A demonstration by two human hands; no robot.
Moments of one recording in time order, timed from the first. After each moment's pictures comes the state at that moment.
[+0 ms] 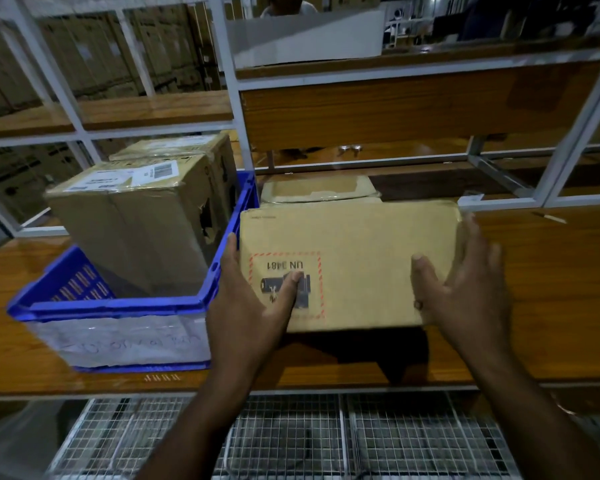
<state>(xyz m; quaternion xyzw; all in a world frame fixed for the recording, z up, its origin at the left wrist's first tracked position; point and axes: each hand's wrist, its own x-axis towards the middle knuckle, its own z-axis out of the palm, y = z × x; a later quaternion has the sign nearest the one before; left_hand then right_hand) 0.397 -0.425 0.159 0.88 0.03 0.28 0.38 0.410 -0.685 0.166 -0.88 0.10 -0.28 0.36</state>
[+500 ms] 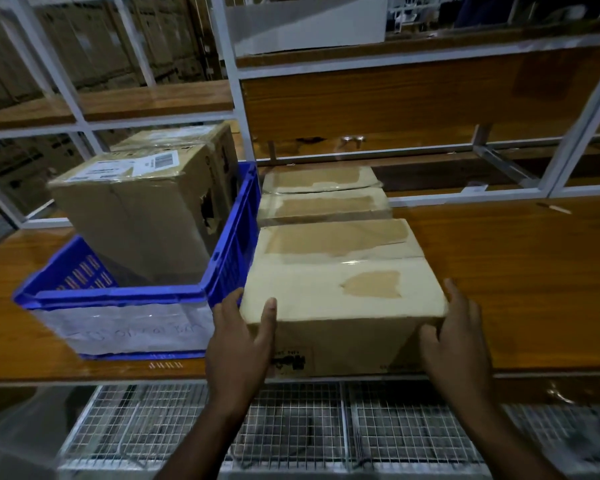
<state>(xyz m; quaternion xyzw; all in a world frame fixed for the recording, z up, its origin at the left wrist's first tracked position) 0.377 -0.412 0.095 0.89 0.11 0.21 0.38 0.379 -0.681 0.088 -0.90 0.12 -0.19 0.37</state>
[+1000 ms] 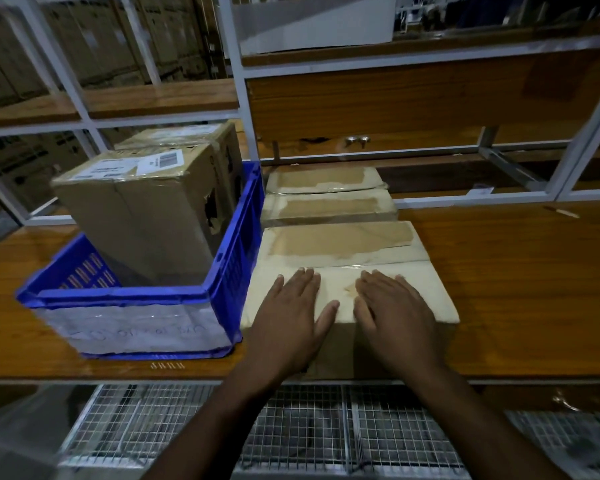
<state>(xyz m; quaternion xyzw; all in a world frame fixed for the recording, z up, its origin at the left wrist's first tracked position) 0.421 -0.447 0.114 0.98 -0.15 0.10 0.10 0.415 -0.627 0.111 -0.96 -0.10 -0.18 0.20</state>
